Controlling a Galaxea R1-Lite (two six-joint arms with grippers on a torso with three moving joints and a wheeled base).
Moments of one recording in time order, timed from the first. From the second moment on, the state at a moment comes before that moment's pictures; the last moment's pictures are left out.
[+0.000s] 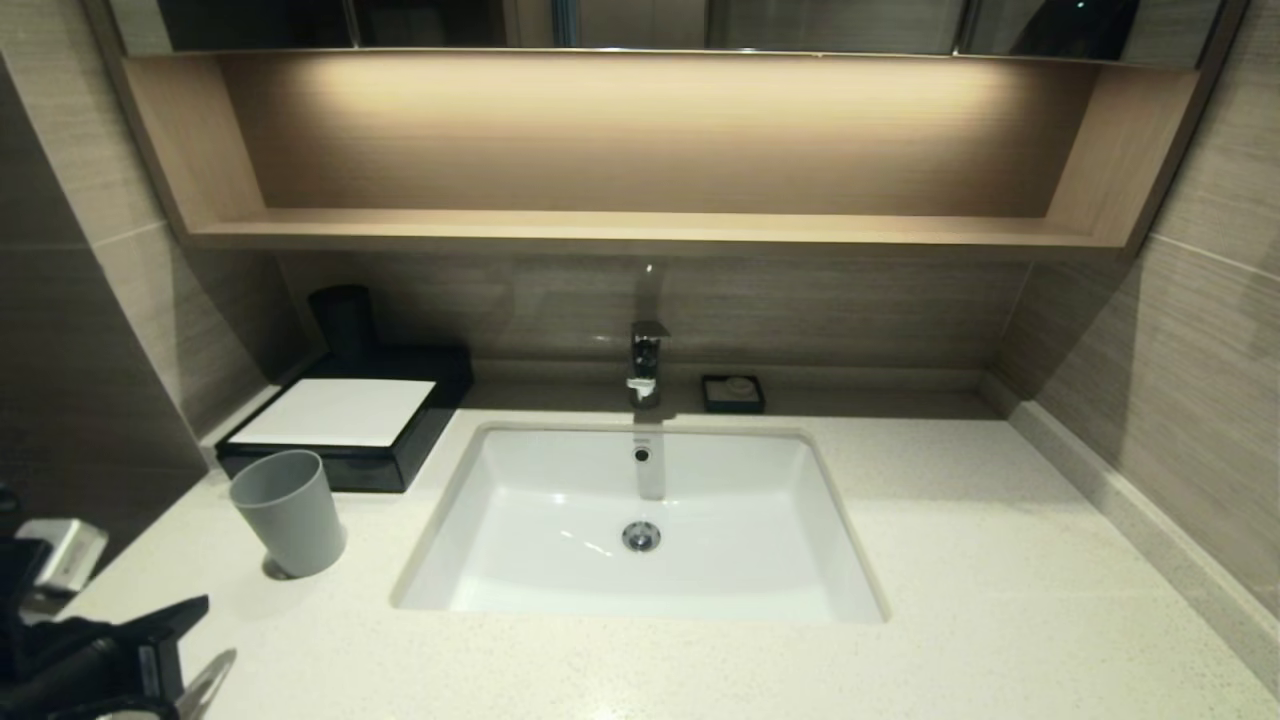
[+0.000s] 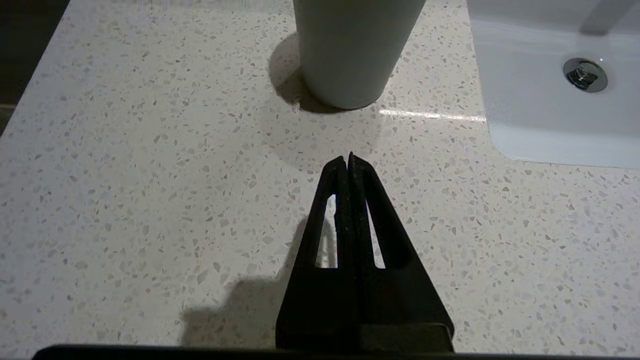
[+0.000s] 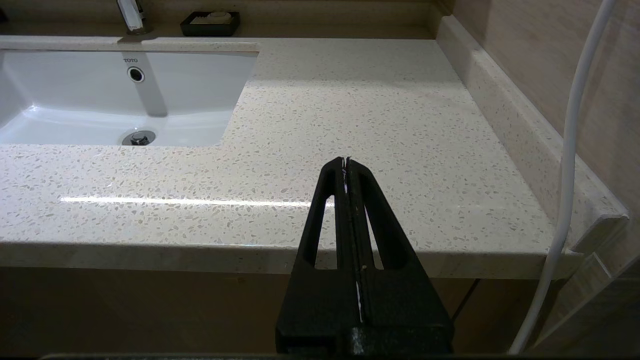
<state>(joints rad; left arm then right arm) 0.40 1.52 0.00 -1.04 -0.40 0.18 0.00 0.00 0.00 0.00 0.00 0.00</state>
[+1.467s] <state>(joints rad) 0.31 1.77 0.00 -1.33 -0.39 0.17 0.00 0.00 0.00 0.00 0.00 0.00</state>
